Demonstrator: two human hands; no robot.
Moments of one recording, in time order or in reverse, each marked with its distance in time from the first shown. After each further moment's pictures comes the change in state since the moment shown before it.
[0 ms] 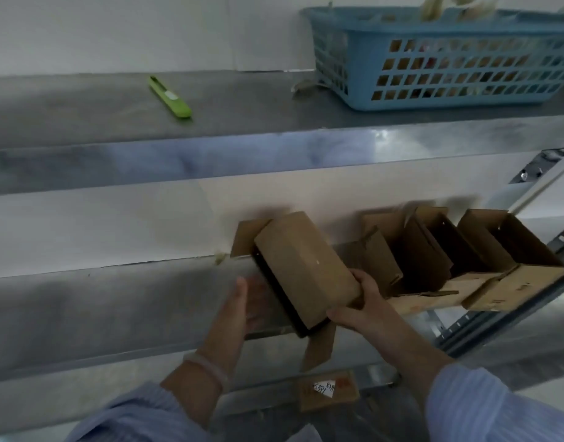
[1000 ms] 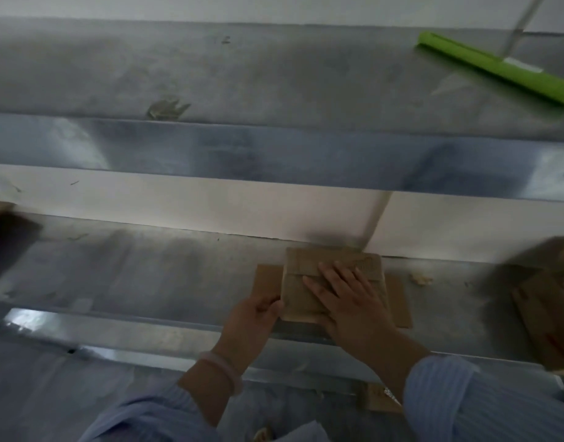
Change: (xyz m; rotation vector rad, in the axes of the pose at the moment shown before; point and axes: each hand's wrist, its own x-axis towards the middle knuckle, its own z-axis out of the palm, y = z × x) left_hand 0.019 0.017 -0.221 0.743 0.197 0.047; right_hand 0.100 0.002 0.246 -1.382 -0.096 -0.789
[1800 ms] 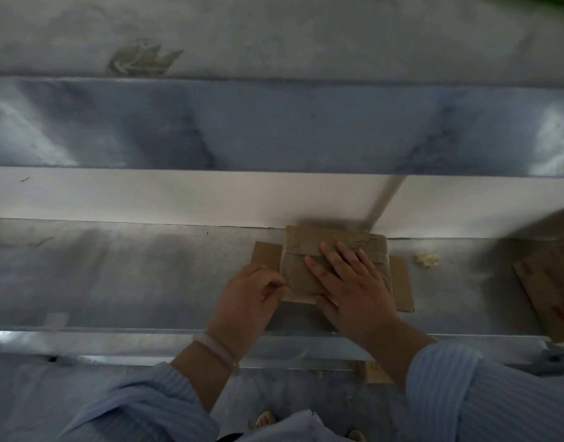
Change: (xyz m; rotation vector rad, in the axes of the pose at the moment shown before) left_hand 0.039 -0.011 -0.019 0.217 0.095 0.541; right_hand 0.018 -0.016 0.000 0.007 0.019 0.139
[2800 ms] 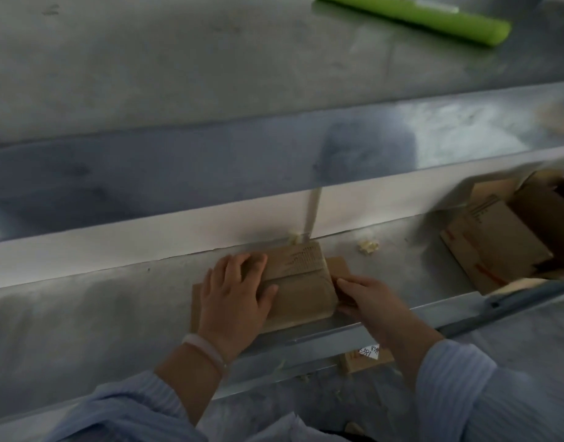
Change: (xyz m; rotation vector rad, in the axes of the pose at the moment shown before) left_hand 0.035 0.030 0.031 0.548 -0.218 0.129; right_hand -0.044 0.058 -0.013 1.566 0.047 1.147
